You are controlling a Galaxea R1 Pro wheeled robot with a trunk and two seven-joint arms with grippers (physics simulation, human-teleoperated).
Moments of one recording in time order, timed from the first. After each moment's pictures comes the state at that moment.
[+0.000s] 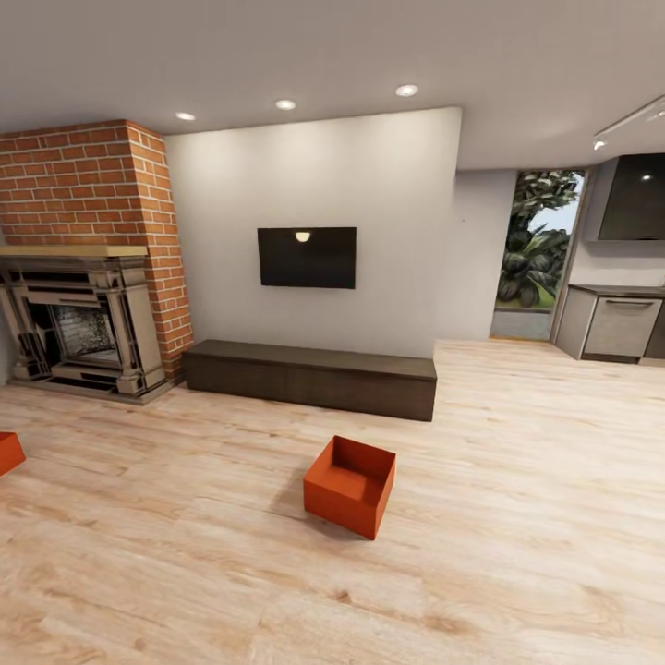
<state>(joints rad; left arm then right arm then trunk) 0.00 0.02 0.02 -0.06 0.18 -0.09 0.00 -0.02 0.04 0.65 0.02 -0.35 -0.13 -0.10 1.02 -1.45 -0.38</state>
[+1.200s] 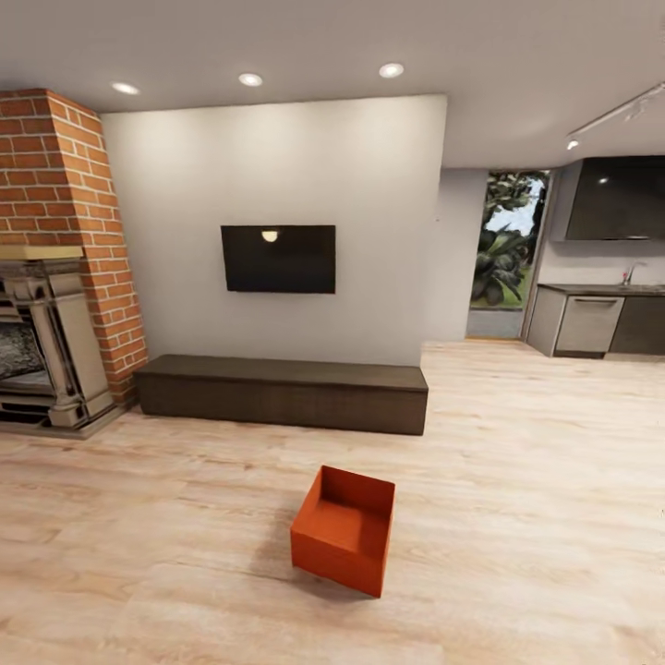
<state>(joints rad) 0.00 0.02 0.02 -0.06 0.18 -0.09 0.00 -0.02 0.05 0.65 0.02 -0.36 -0.13 -0.10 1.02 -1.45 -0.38</state>
